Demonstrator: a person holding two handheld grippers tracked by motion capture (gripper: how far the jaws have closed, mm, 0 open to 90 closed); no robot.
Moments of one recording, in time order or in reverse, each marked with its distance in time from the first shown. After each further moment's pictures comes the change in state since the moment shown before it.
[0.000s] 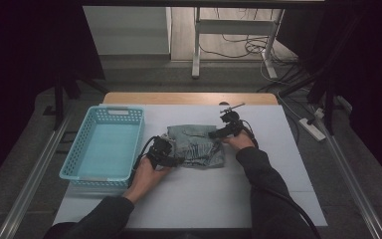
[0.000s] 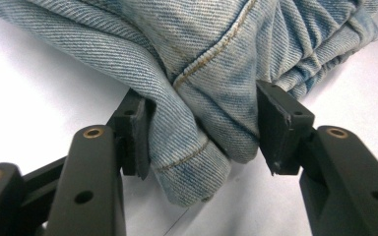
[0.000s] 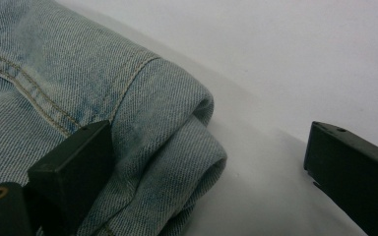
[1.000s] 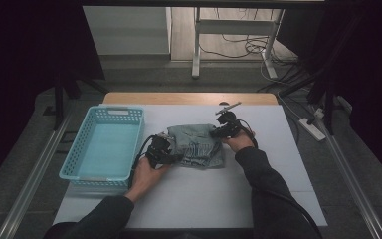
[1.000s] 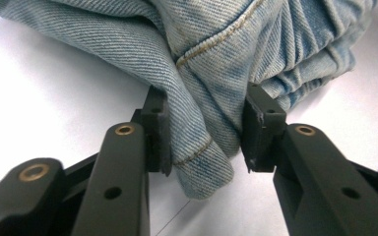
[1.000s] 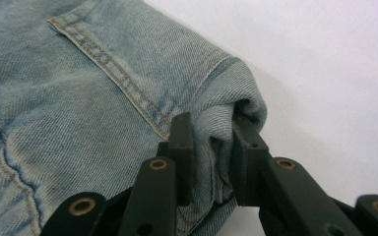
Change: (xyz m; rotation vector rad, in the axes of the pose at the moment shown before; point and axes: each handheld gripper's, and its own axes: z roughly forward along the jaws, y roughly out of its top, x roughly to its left) left arm 0.001 0.002 -0.008 -0.039 -0.025 -0.060; right arm 0.026 0.006 -0.023 0.007 0.072 -0.137
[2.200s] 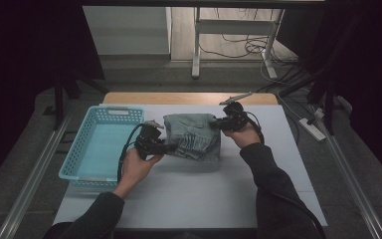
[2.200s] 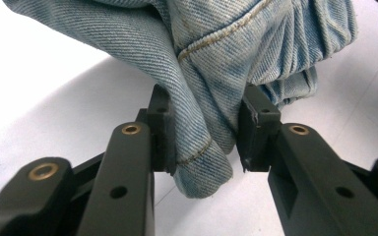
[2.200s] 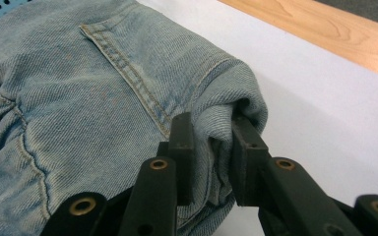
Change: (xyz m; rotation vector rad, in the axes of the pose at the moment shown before) left arm -0.003 0.021 -0.065 -0.060 -0.037 0.003; right arm 0.015 0.021 -0.055 -0.146 0.085 -0.005
